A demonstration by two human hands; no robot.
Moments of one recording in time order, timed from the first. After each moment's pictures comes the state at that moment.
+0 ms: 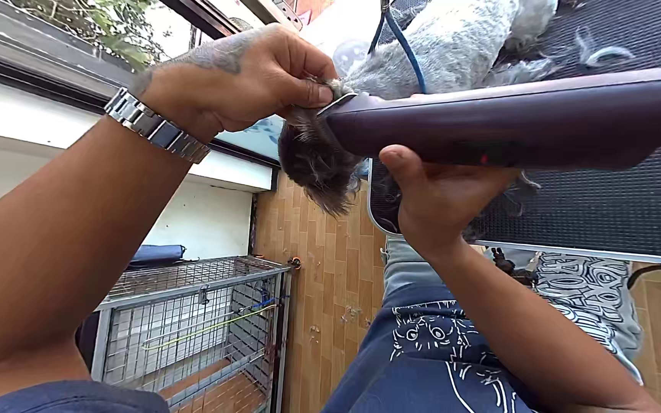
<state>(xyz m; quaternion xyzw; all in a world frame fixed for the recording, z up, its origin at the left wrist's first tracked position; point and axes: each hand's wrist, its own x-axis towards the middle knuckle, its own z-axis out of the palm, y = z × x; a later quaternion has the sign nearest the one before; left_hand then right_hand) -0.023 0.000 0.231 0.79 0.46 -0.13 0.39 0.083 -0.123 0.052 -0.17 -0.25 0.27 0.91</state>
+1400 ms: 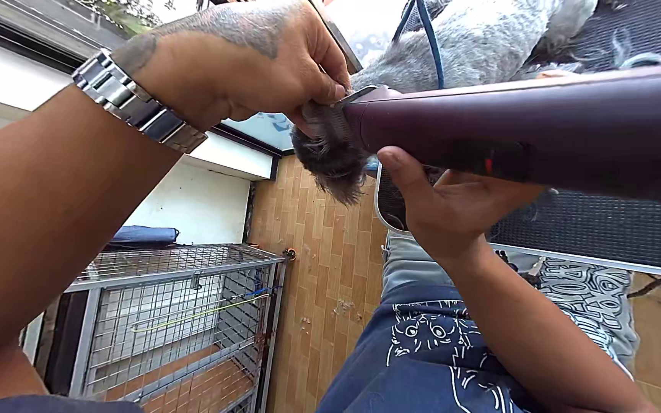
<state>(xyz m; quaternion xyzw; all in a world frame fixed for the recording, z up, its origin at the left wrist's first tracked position) -0.012 -0.028 0.245 0.72 0.60 -0.15 0.31 0.078 -0.132 0.066 -0.23 -0.39 0.19 0.87</state>
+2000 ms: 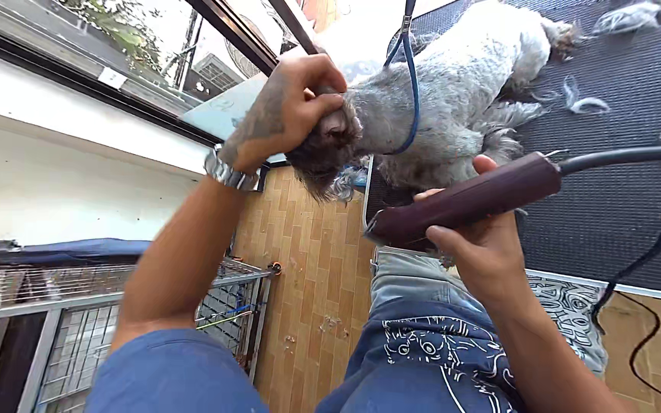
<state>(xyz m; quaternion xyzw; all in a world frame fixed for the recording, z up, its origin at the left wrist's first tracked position) -0.068 0.010 0.172 0.89 0.42 0.06 0.15 0.140 -0.183 -0.002 -0.29 -0.33 0.60 0.67</state>
